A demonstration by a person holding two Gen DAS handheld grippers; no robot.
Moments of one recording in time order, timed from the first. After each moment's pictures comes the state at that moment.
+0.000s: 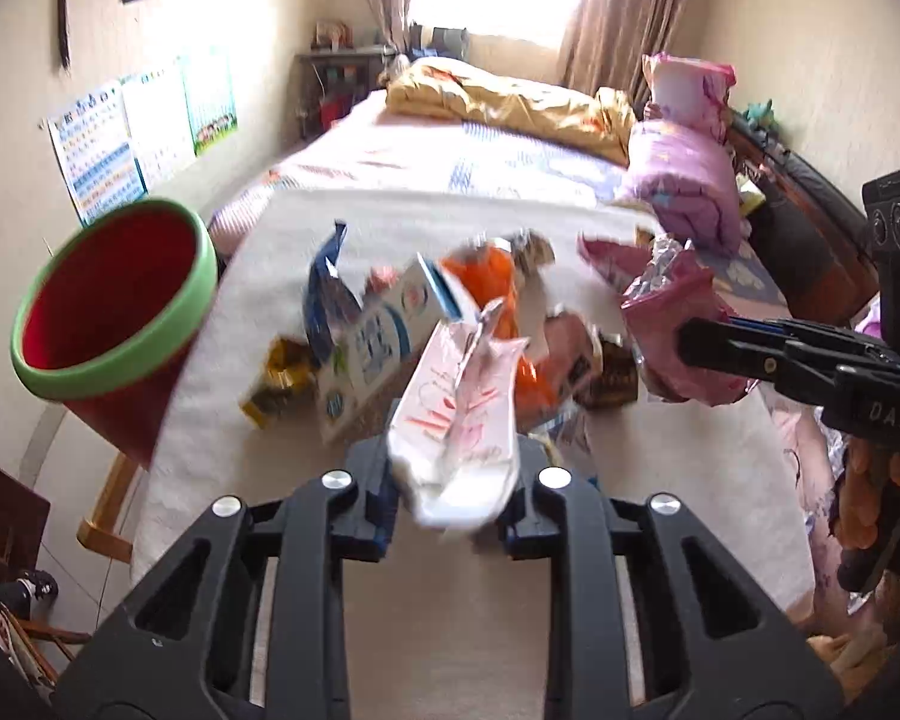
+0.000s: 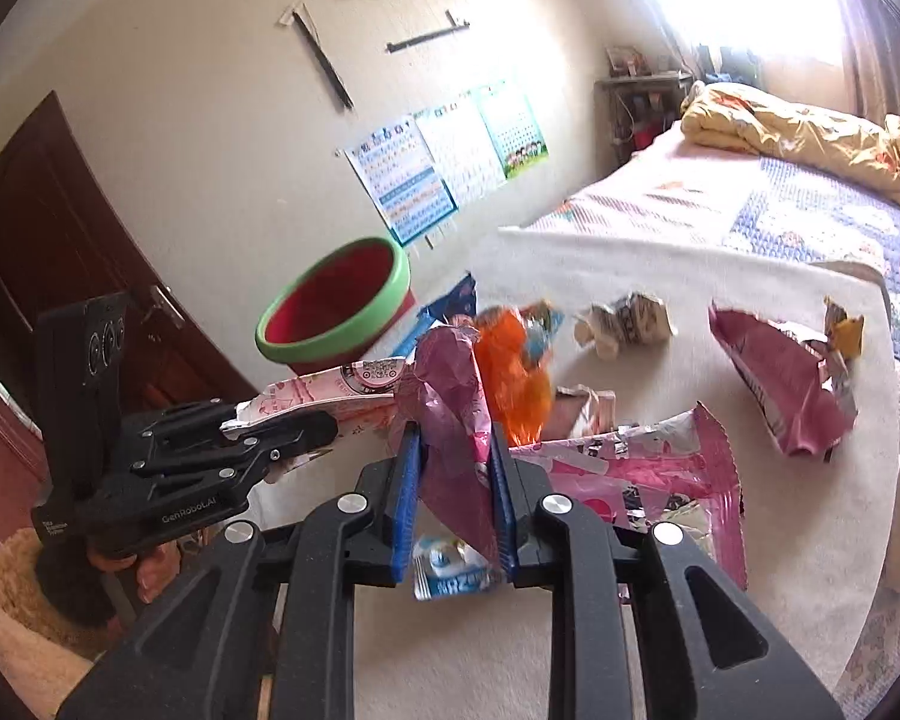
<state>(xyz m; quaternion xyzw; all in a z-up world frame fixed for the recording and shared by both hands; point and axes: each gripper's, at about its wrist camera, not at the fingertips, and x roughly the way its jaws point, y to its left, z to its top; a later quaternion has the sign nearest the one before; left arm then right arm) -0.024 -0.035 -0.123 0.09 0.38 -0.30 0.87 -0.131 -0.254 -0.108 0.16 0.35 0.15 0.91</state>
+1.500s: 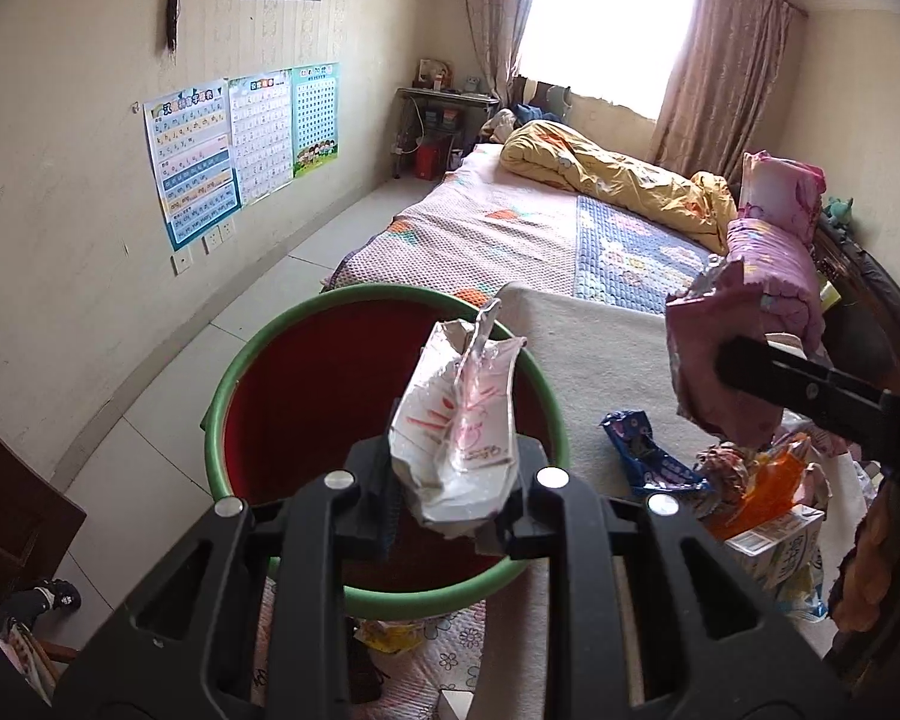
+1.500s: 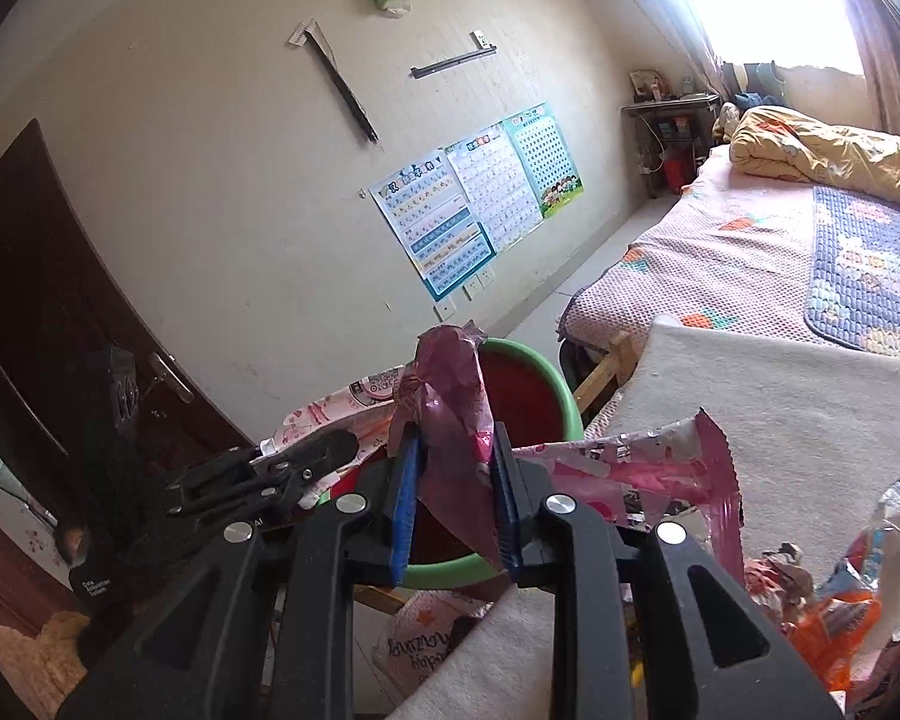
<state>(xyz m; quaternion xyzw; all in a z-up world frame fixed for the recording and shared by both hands) 0.162 0.130 -0.101 0.04 0.36 -0.23 0.90 0.077 -0.076 -0.074 0.20 0.32 0.15 0.91</state>
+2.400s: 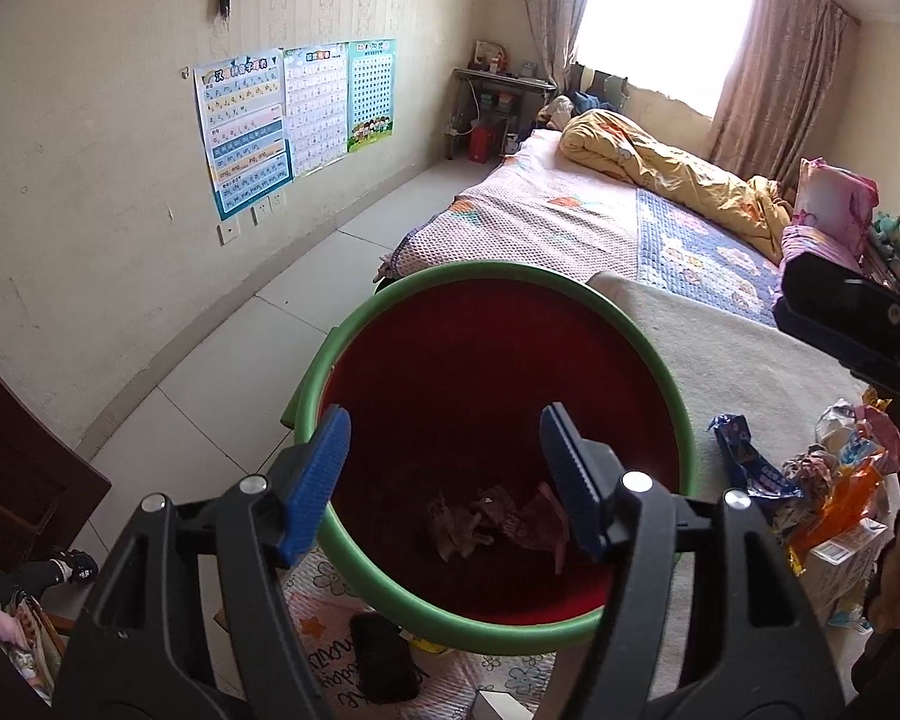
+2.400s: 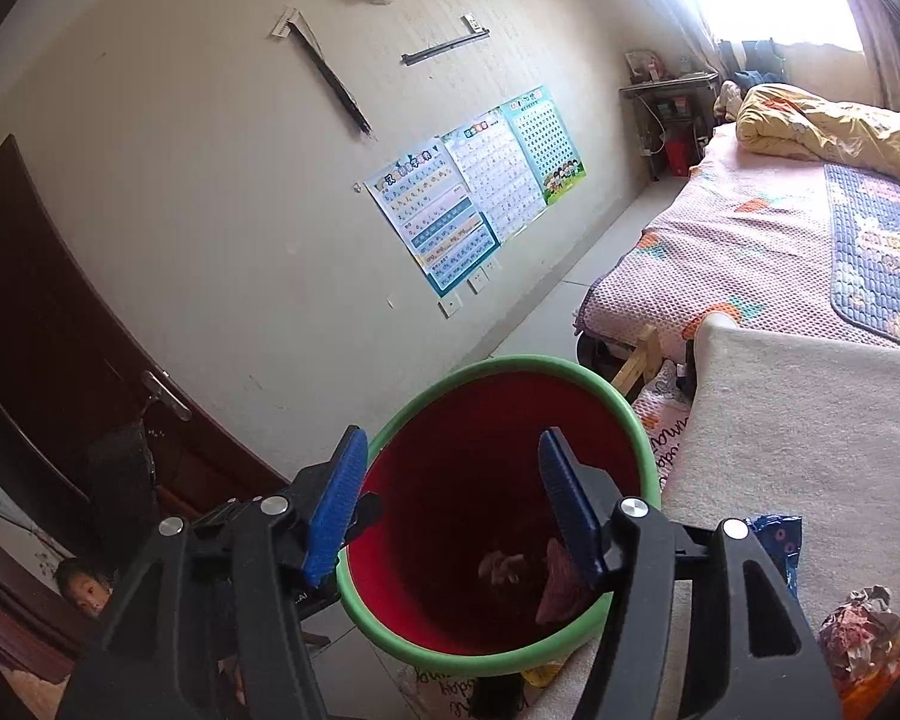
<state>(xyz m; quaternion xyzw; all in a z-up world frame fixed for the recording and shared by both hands) 0.201 0.175 -0.122 0.03 0.38 -0.18 0.91 0.123 -0.038 -0.065 0.21 0.33 0.14 0.91</state>
